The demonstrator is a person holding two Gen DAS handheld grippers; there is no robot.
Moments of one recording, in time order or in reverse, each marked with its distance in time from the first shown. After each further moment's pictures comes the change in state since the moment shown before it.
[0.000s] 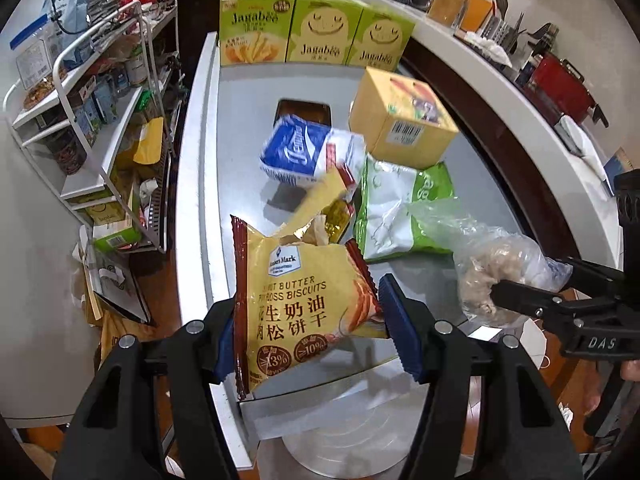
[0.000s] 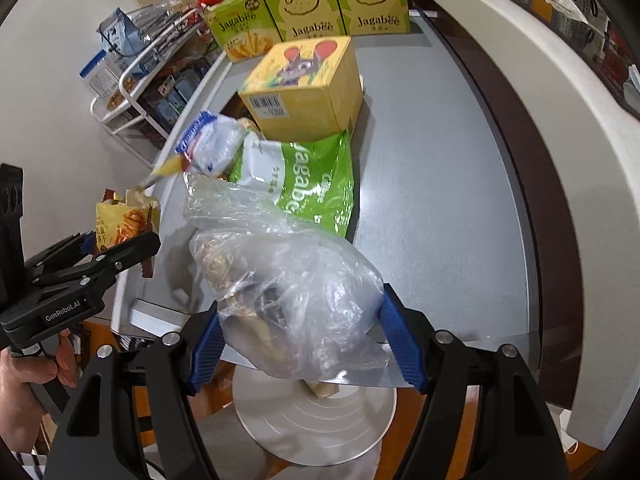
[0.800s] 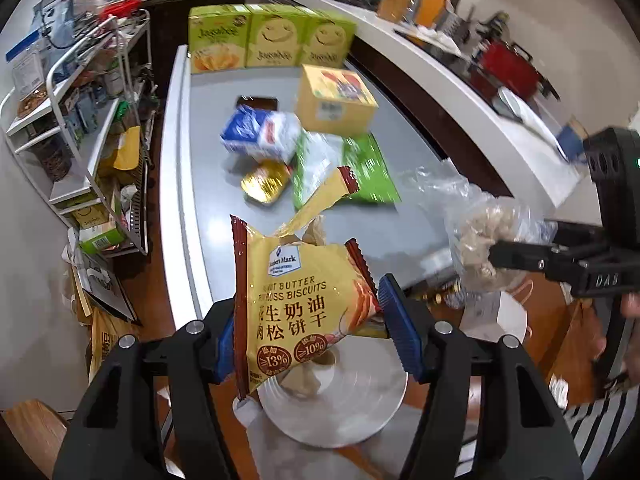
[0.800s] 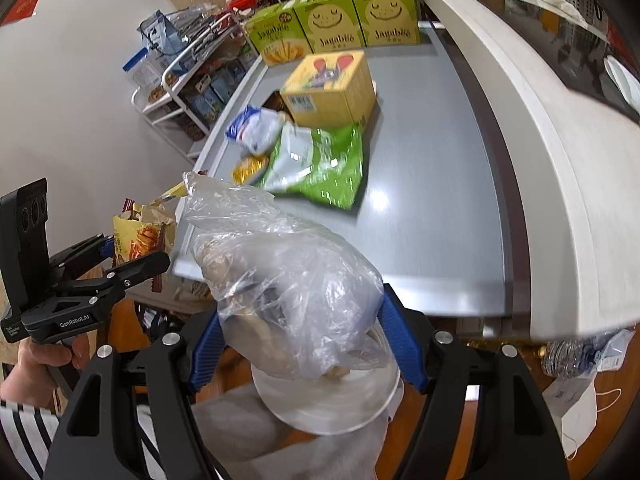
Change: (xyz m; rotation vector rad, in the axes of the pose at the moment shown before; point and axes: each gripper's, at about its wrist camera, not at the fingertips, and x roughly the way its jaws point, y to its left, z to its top) left arm -0.050 -0.031 -0.048 0.083 0.001 -0.093; right arm -0.058 -0.008 -0.044 -0.054 0.012 0.090
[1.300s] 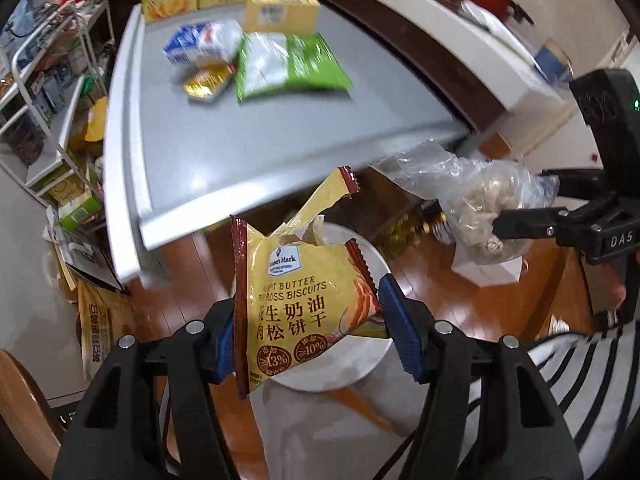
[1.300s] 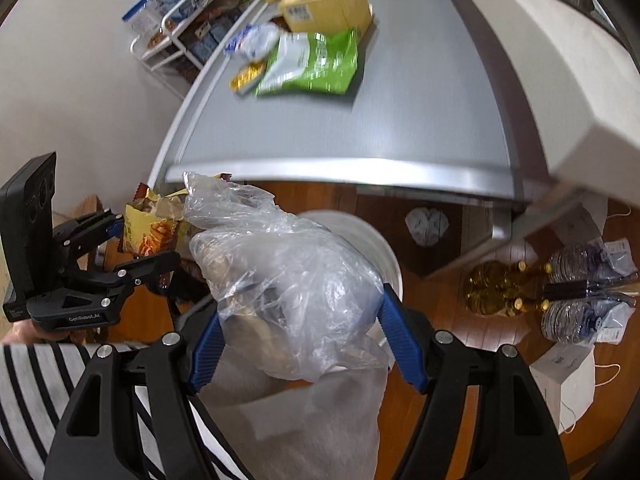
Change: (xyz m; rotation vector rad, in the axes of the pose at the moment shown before) left arm 0.023 -0.030 -0.066 0.104 0.186 -0.051; right arm 0.009 -0.002 -0.066 -0.016 0.177 -0.001
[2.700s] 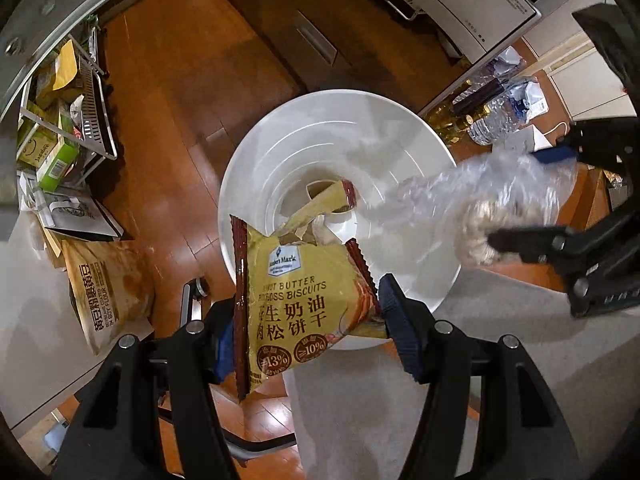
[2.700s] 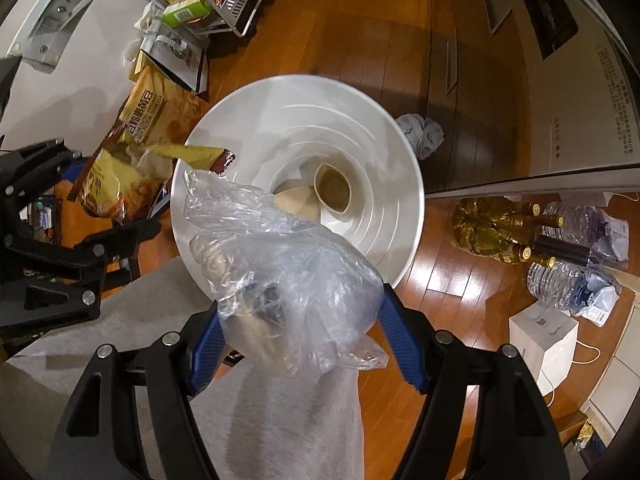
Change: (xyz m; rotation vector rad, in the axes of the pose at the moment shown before) left arm 0.132 0.016 -0.041 0.076 0.347 0.076; right arm 0.168 -0.001 -0.026 -0.038 0.362 -0.151
